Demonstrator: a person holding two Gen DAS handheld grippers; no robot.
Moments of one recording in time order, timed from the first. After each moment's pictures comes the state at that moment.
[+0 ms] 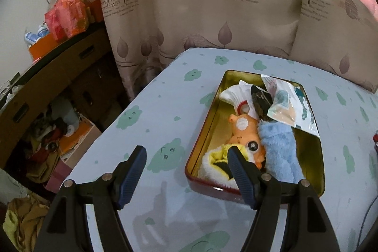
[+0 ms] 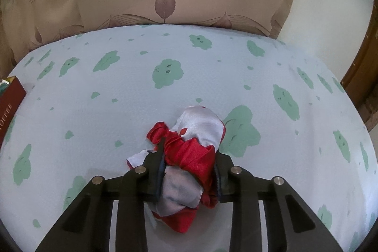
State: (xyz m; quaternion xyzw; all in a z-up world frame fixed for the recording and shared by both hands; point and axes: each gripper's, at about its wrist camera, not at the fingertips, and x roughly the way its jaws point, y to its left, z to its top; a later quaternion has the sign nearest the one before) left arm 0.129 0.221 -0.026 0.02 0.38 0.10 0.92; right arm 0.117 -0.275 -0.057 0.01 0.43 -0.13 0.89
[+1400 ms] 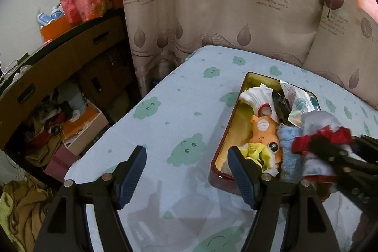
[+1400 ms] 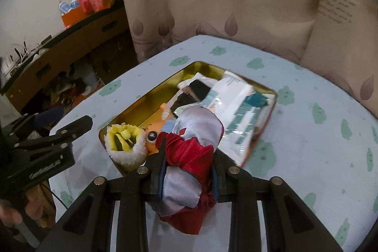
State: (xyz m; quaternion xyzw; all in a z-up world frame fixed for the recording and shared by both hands) left arm 0.123 0.252 -0.022 -0.03 0.38 0.13 0.91; right arm 0.132 0.084 -0.006 -0.06 0.41 0.22 0.88
